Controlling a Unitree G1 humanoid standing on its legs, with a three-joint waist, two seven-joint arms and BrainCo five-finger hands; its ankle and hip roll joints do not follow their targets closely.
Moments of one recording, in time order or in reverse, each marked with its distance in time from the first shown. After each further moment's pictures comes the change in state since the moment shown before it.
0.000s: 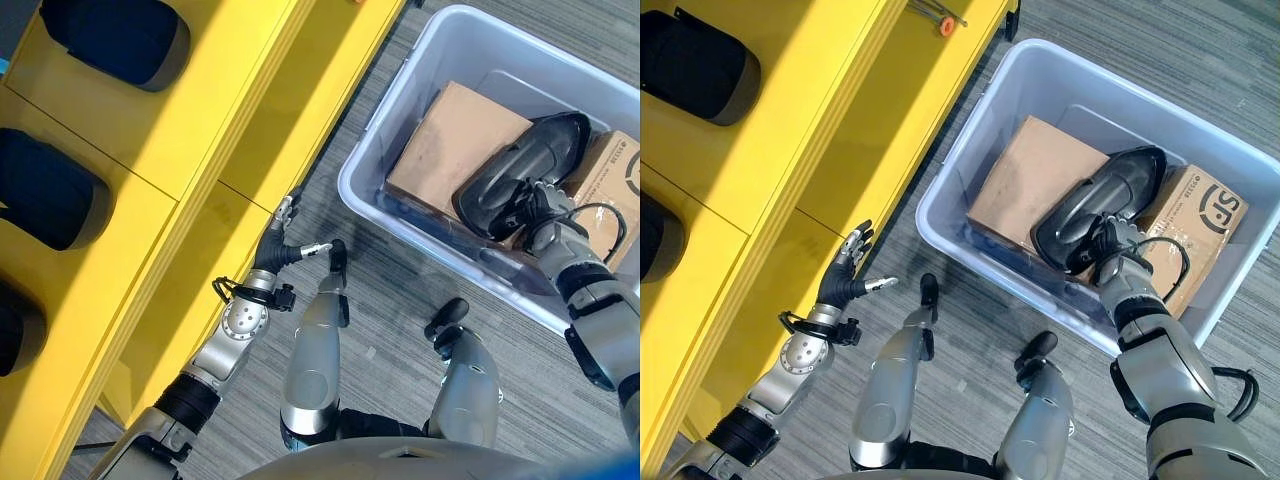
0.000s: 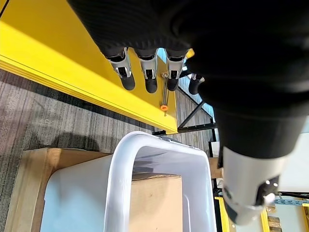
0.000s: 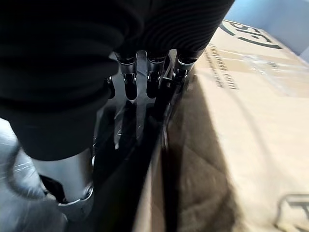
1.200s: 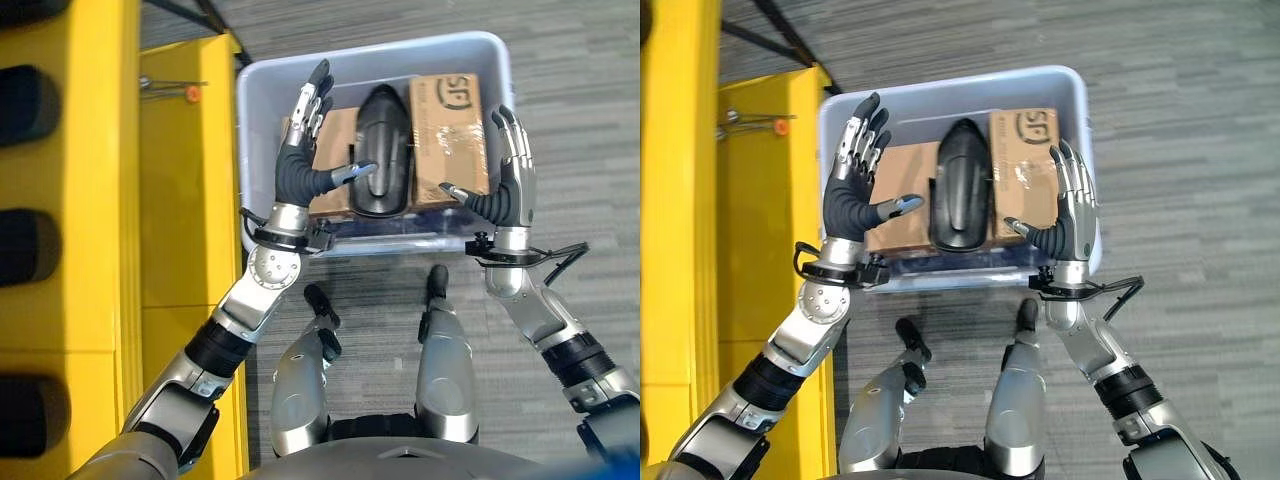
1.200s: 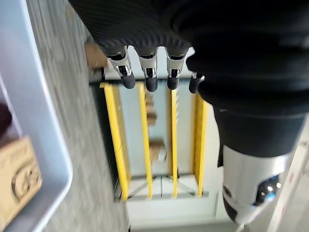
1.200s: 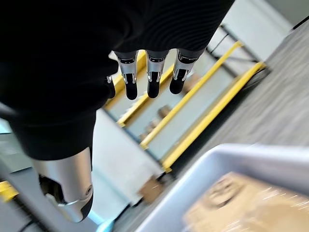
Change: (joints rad) left arm -0.341 -0.134 -0.022 -0.250 0.085 0.072 0.159; right arm 0.494 0.027 -0.165 -1.058 -0.034 -0.316 -0.487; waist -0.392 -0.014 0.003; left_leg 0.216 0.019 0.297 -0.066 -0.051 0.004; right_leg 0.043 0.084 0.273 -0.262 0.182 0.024
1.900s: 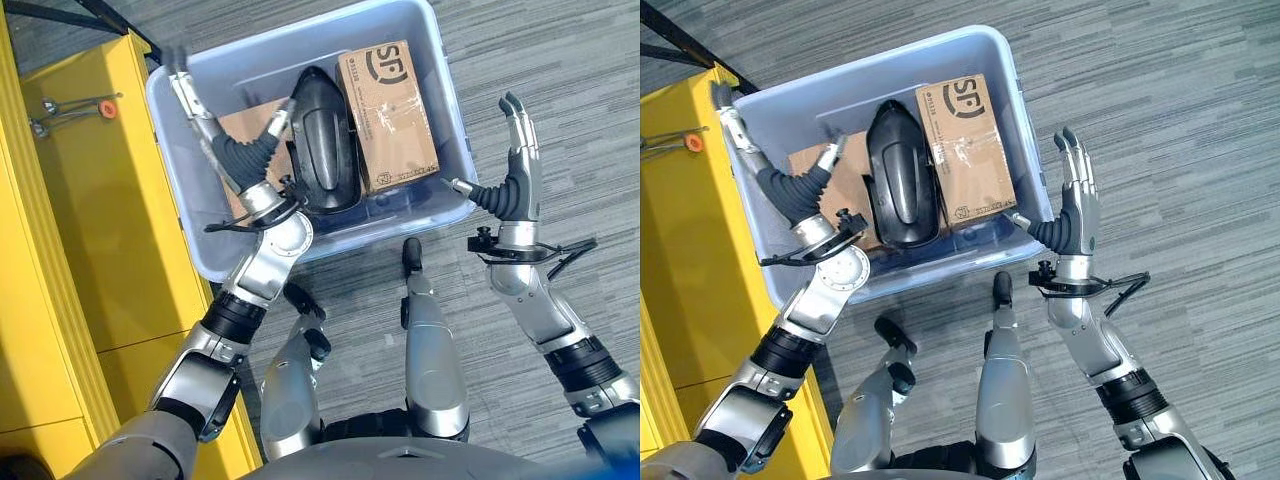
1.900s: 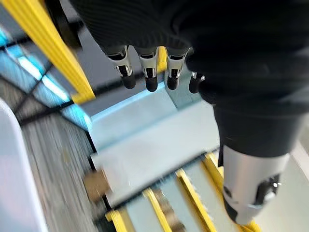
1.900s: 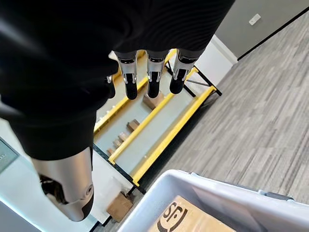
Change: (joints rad) left arm -0.099 -0.072 0.160 0.283 0.417 0.188 0.807; right arm 0.007 0.022 -0.027 -0.112 0.032 0.038 0.050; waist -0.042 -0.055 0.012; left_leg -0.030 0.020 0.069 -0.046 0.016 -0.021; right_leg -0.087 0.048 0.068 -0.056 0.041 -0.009
